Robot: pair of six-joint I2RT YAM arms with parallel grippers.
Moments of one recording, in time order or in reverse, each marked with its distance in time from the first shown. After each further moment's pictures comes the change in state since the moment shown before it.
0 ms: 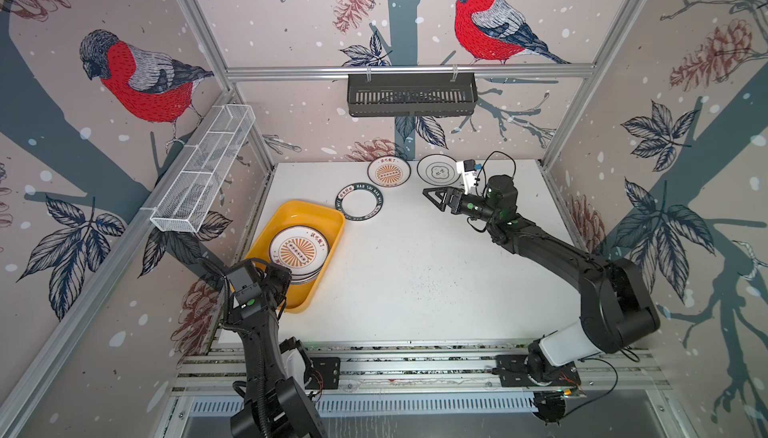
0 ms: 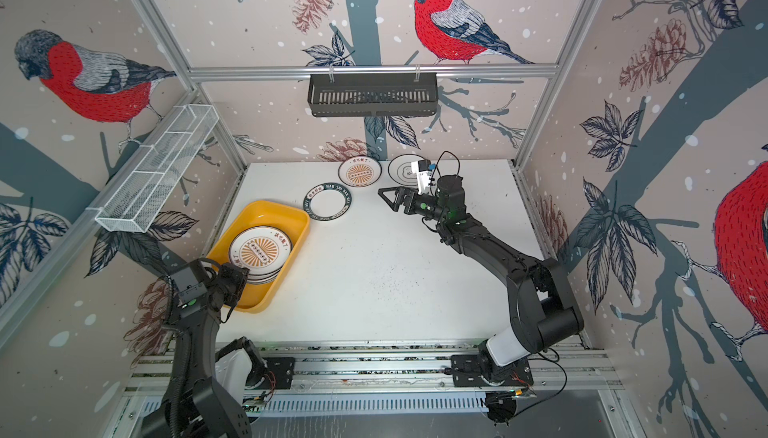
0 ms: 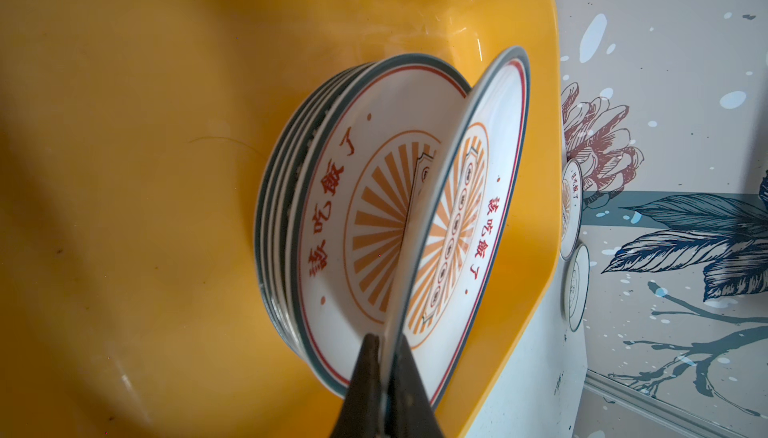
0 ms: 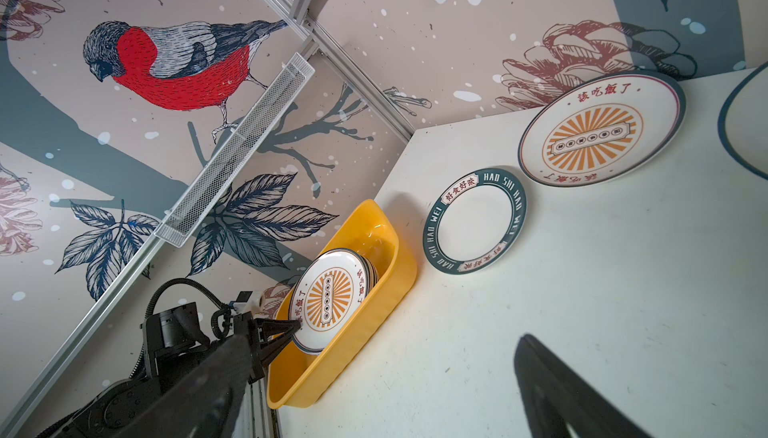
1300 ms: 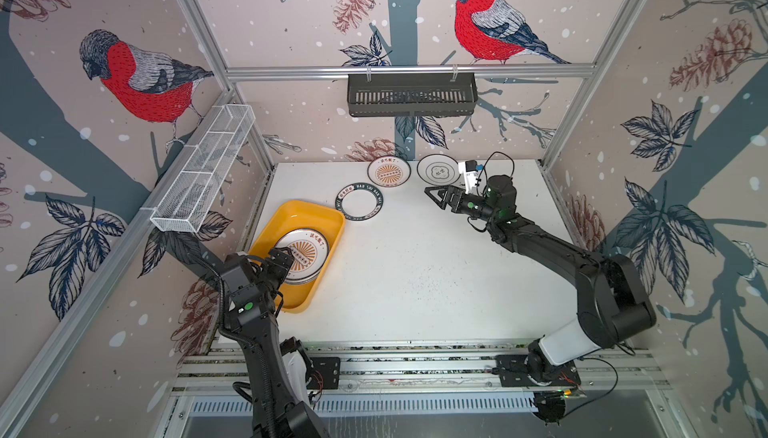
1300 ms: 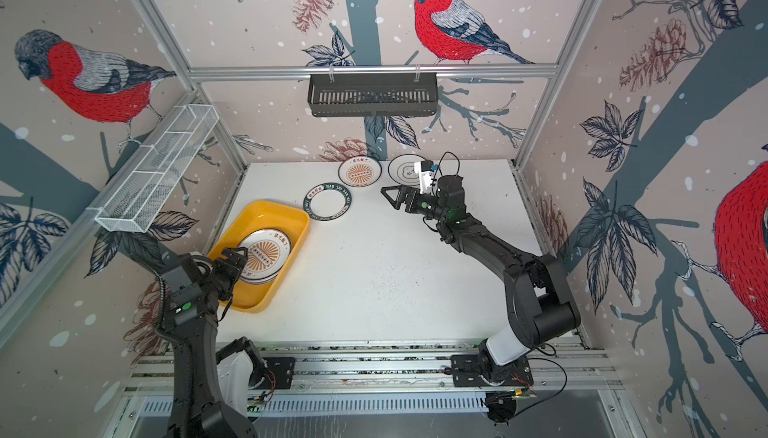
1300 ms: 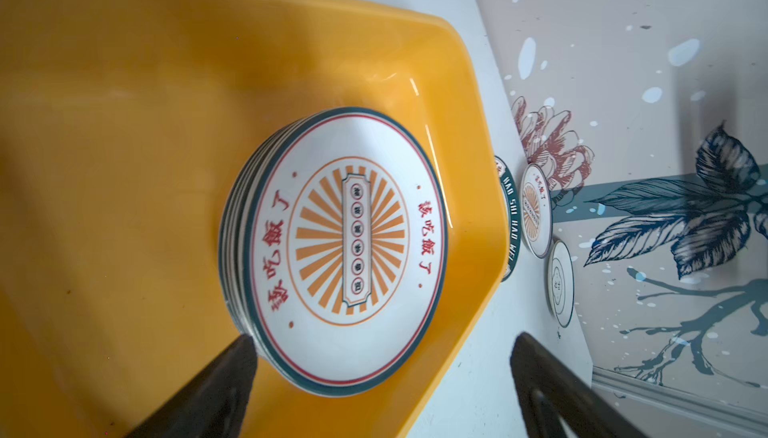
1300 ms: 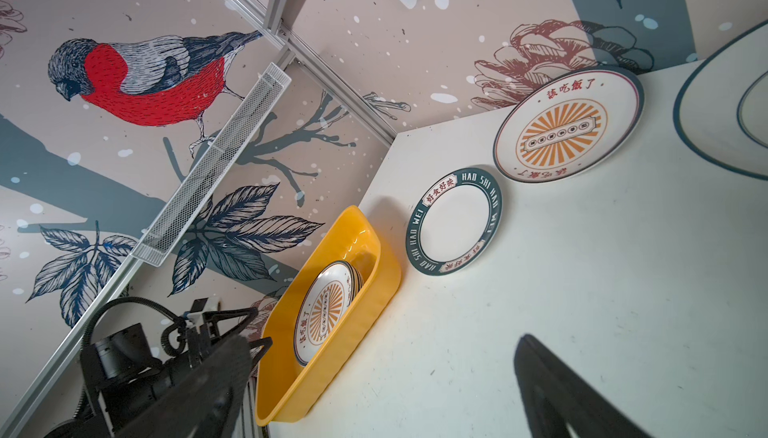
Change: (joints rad) left arm 0.000 -0.121 0.108 -0.066 -0.002 0.074; right arm -0.018 0.037 0.010 -0.006 0.039 0.018
